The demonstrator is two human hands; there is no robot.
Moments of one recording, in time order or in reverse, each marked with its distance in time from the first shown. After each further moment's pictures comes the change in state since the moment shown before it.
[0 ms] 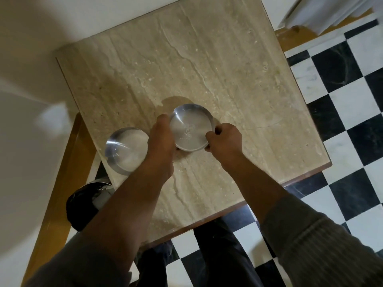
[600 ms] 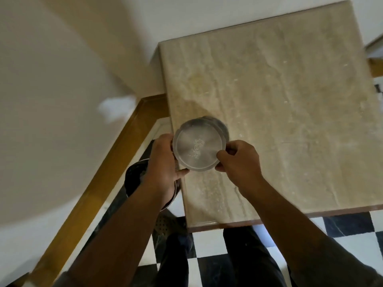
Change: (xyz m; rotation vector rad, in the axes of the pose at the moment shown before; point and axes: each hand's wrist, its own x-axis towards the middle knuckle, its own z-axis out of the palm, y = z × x) left_hand -0.047 -0.017 -0.175 -0.171 0.109 0.020; right_hand -0.108 -0.031 0.094 -0.028 -0.242 -0.101
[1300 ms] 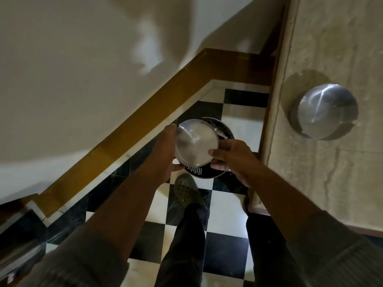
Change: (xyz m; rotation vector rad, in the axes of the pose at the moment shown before) left_hand 0.097 -0.113 -0.240 -0.138 0.038 -0.280; right_hand -0.033 0.047 0.223 -0.048 -0.572 0.204
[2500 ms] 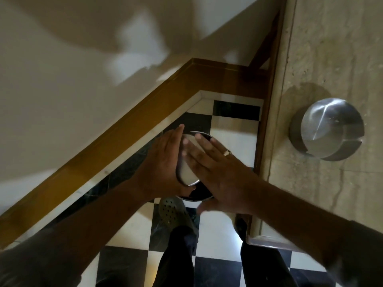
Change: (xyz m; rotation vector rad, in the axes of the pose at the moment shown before) left_hand 0.046 -0.010 0.001 1.148 -0.060 1.073; right_hand 0.028 0.011 -0.017 -1.776 -0.033 -0.966
